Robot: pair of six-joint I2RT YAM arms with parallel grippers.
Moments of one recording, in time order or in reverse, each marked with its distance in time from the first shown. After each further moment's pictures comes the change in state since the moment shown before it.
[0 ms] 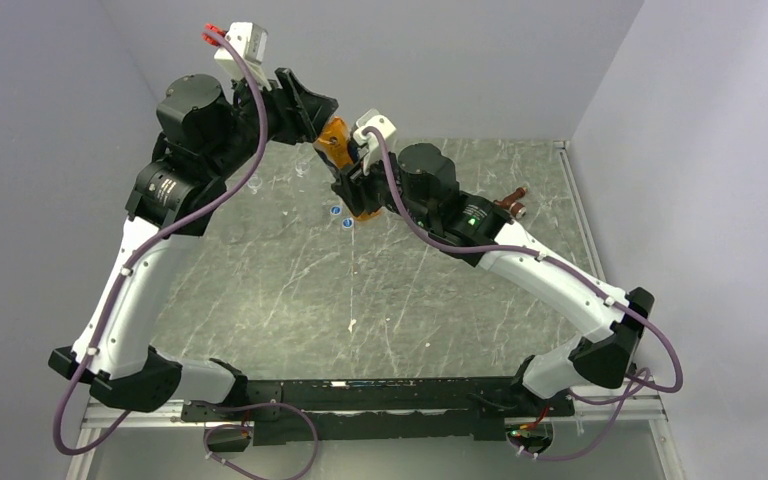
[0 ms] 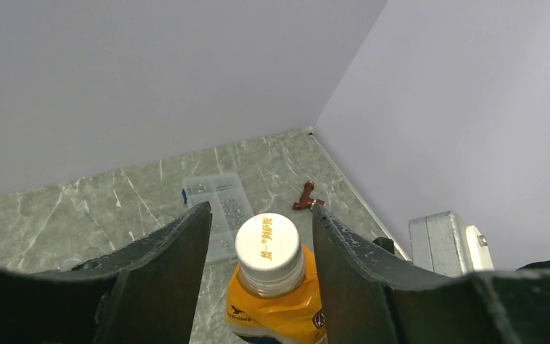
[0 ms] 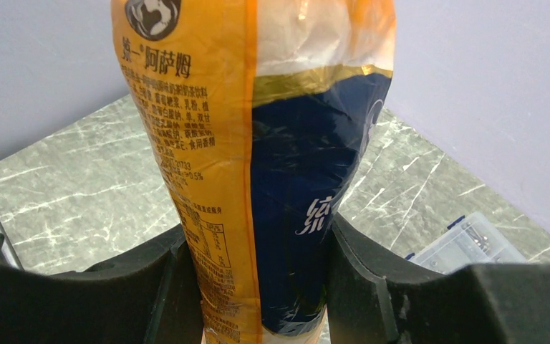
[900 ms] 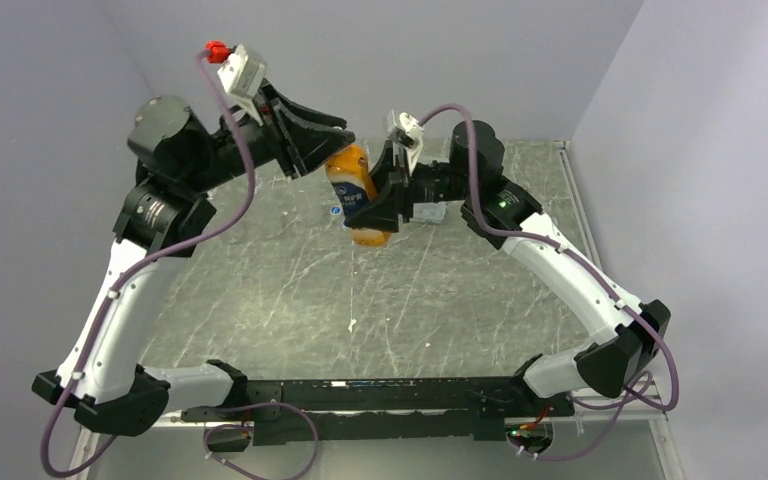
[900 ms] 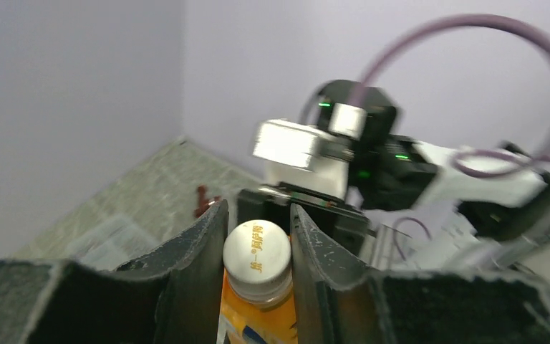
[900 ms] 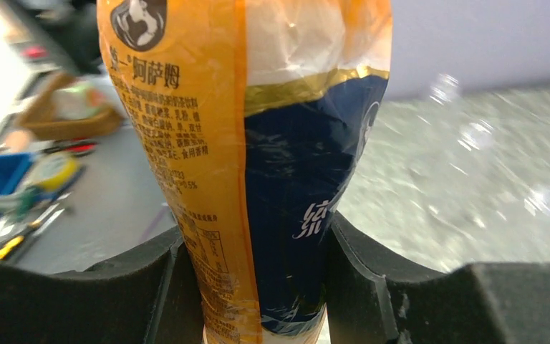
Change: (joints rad) left arm 0.013 -0.101 -0.145 0.194 0.469 0.023; right arm -0.267 -0.054 -0.080 0.103 -0.979 0.124
